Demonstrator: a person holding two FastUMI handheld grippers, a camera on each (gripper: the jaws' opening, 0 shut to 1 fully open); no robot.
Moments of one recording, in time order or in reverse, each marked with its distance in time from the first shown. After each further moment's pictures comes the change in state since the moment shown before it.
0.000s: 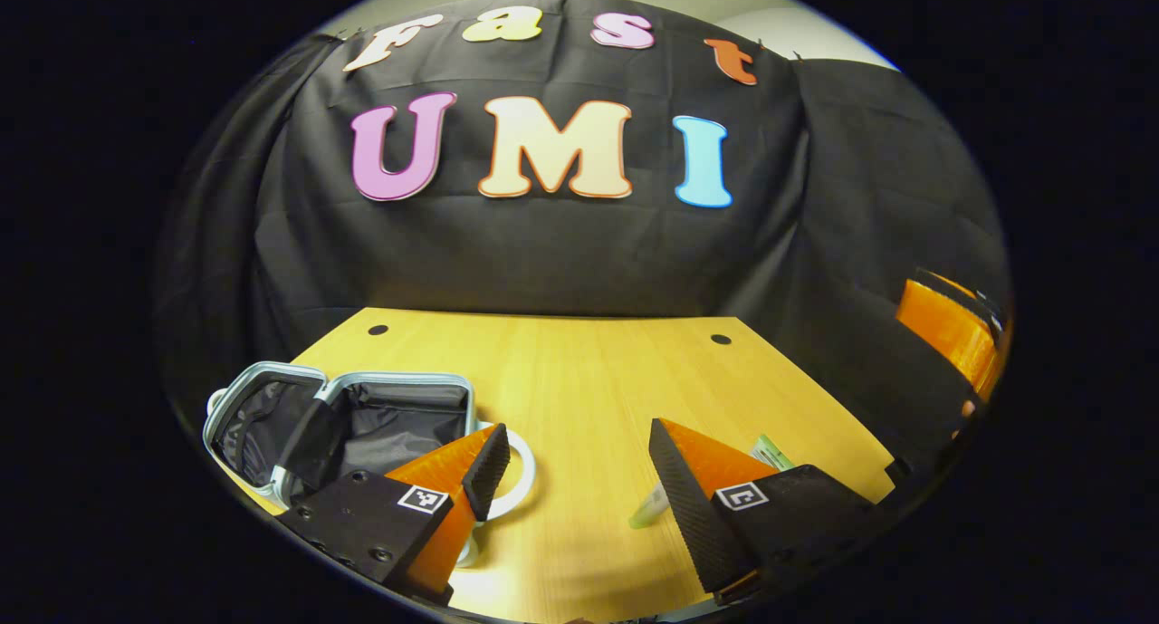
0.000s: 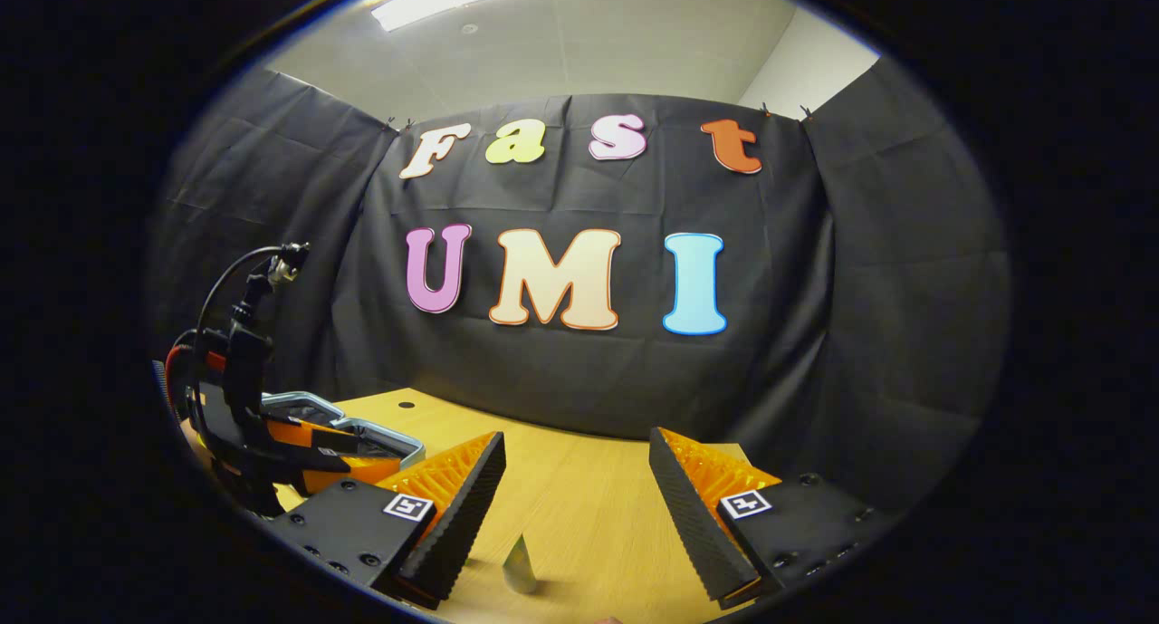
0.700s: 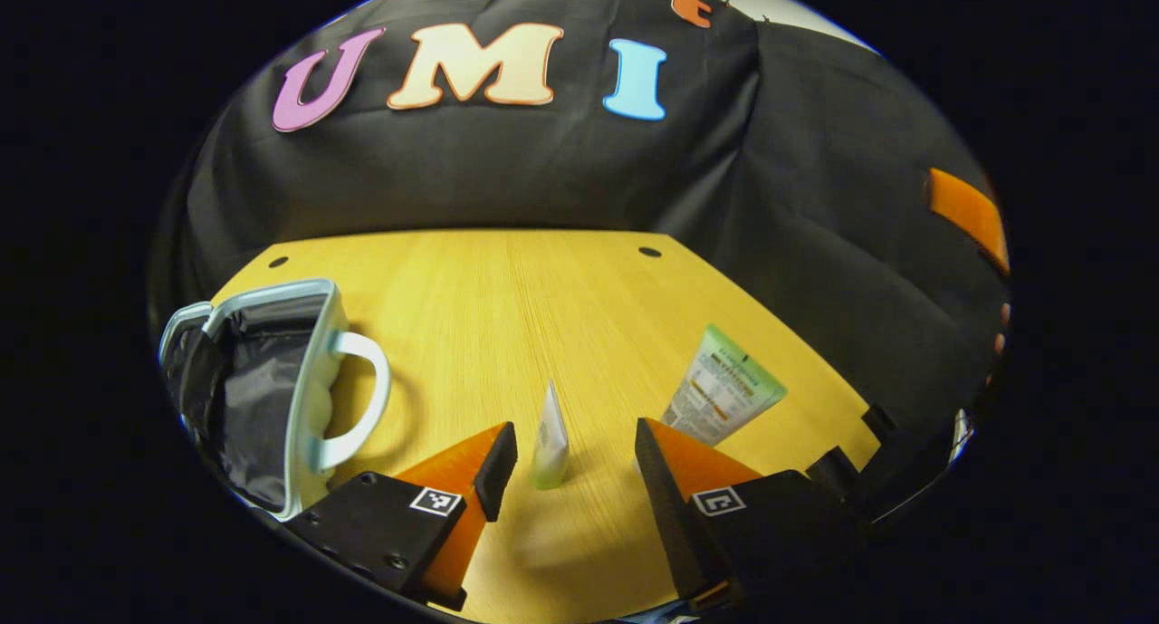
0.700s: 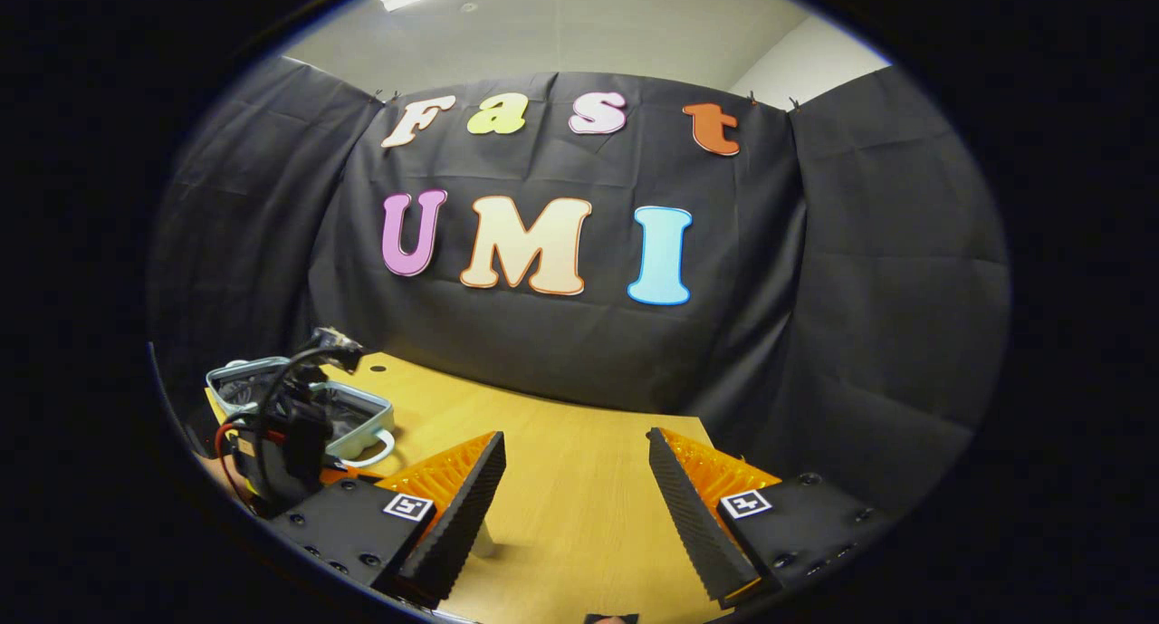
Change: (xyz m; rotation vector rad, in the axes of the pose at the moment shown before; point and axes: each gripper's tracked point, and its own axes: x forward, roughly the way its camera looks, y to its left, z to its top) left arm 0.051 -0.075 -0.112 -0.017 0.239 -0.201; right arm -0.030 -0.038 -0.030 -0.060 0.104 -0.074
